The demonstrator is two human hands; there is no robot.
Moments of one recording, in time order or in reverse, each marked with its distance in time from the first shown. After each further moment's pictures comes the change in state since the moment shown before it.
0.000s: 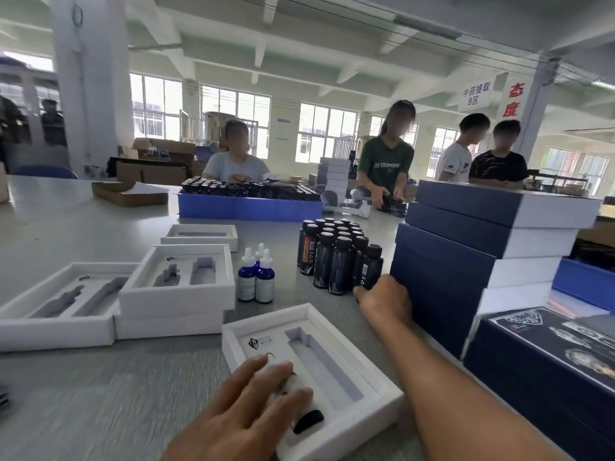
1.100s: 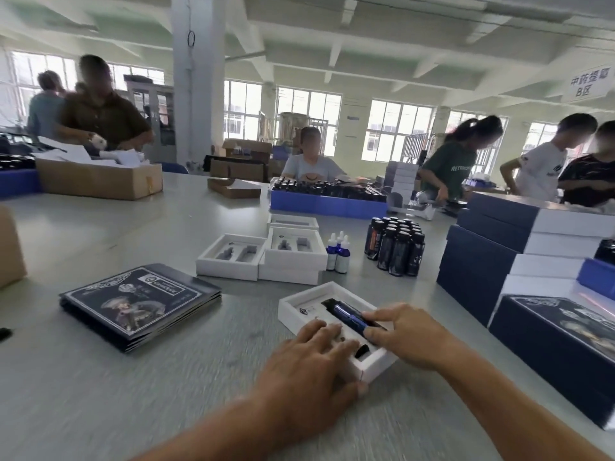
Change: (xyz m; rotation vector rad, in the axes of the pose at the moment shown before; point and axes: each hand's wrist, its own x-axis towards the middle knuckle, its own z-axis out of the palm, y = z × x) left_hand -0.091 0.047 -0.044 -0.120 -0.130 -0.265; right_hand -0.212 -0.001 -0.104 -0.238 -0.583 -0.651
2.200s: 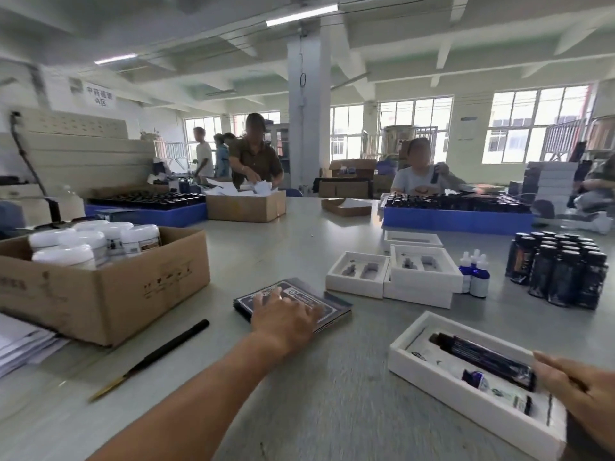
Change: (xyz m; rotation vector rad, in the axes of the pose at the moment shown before) left_hand -0.058 -0.176 -0.088 0.290 -0.047 -0.769; right_hand 0.115 0.169 0.119 0.205 0.205 0.148
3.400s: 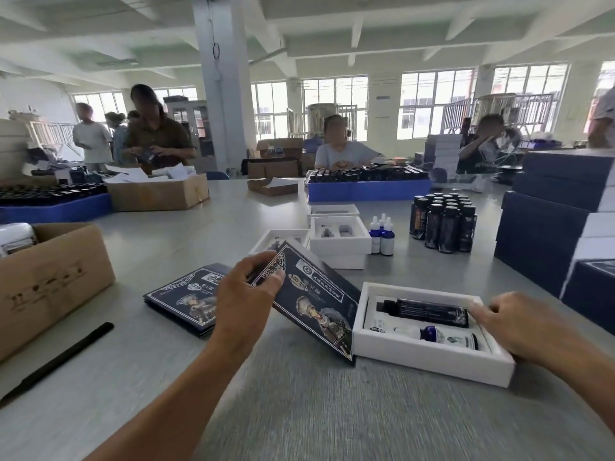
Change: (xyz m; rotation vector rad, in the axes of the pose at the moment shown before) left_hand -0.046 0.077 -0.006 -1.473 0.339 0.130; right_hand -0.135 -0.134 -0.120 -0.267 0.015 0.103
